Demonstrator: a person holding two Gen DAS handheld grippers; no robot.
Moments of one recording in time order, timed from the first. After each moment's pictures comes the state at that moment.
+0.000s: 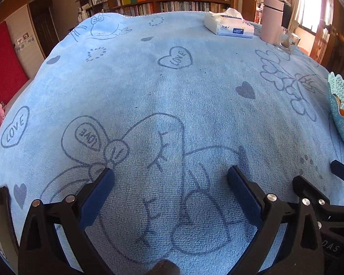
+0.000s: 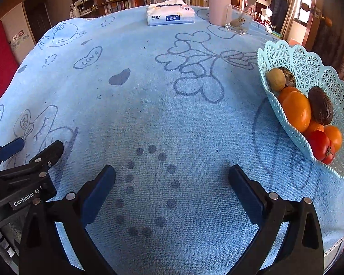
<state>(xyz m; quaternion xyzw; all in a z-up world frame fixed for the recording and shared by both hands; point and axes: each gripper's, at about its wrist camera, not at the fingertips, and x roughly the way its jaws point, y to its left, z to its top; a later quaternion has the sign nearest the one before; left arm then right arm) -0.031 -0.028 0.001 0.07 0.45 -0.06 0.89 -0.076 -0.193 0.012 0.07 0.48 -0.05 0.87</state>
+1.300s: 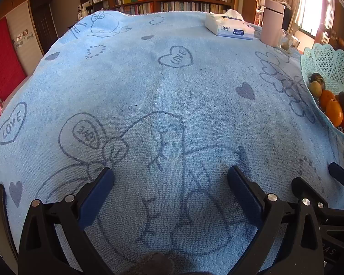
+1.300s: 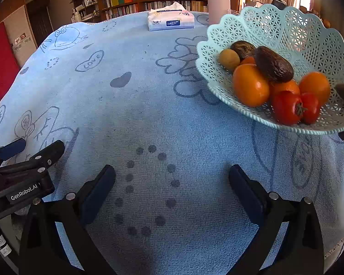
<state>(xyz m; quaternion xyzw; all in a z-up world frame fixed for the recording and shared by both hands) -0.031 -0.026 -0.001 0.05 0.45 -0.07 0.89 -0.083 -0.192 0.012 0.07 0.46 -0.05 0.88</state>
